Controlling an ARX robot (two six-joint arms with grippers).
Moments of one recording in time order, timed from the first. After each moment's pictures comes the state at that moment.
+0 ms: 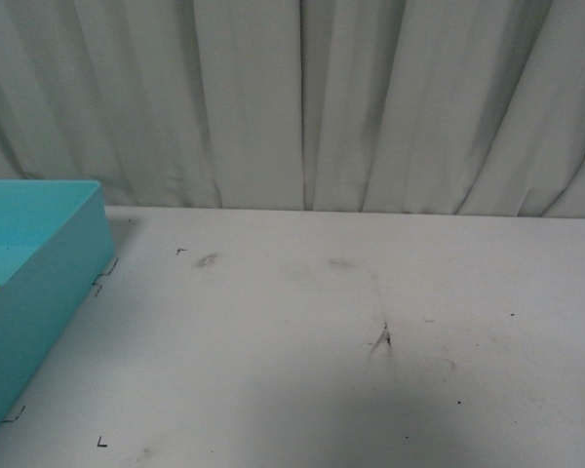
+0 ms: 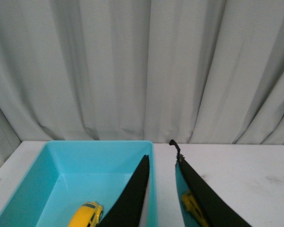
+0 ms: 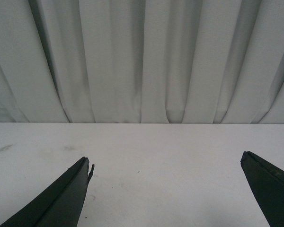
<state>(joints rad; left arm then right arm) 0.17 0.86 0.34 0.50 0.18 0.01 0.00 0.00 0.01 0.00 0.00 -0.01</state>
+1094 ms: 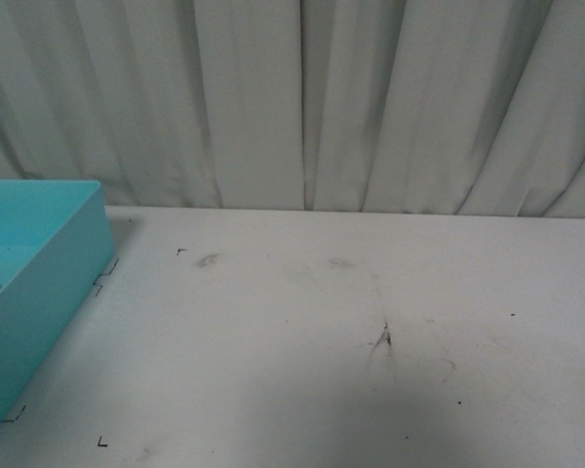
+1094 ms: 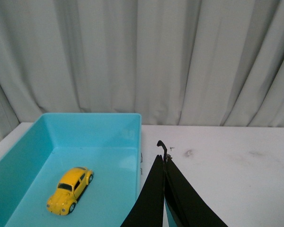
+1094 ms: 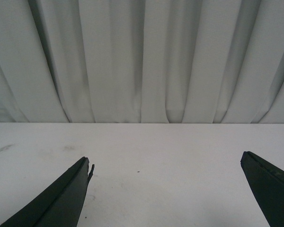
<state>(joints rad) 0.00 0.29 0.01 0.30 0.00 0.00 0.00 0.00 0.01 0.00 0.00 -0.01</state>
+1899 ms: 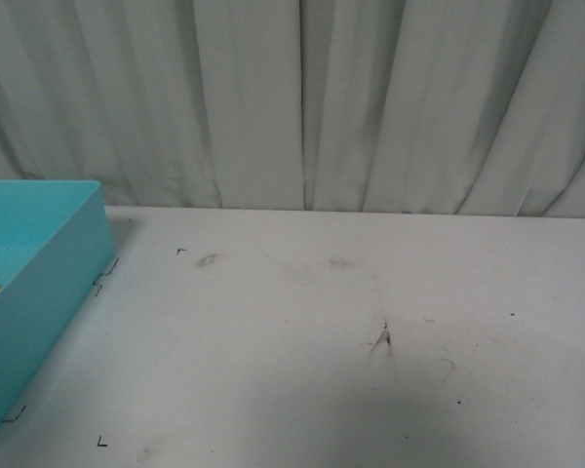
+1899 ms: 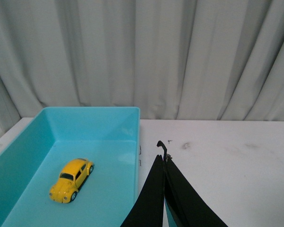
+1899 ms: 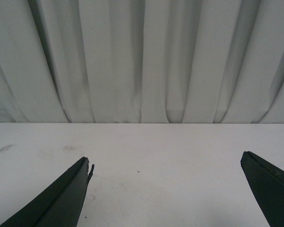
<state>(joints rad) 0.00 0.01 0.01 -0.01 0.00 0.00 0.00 0.00 0.01 0.00 0.00 -0.01</state>
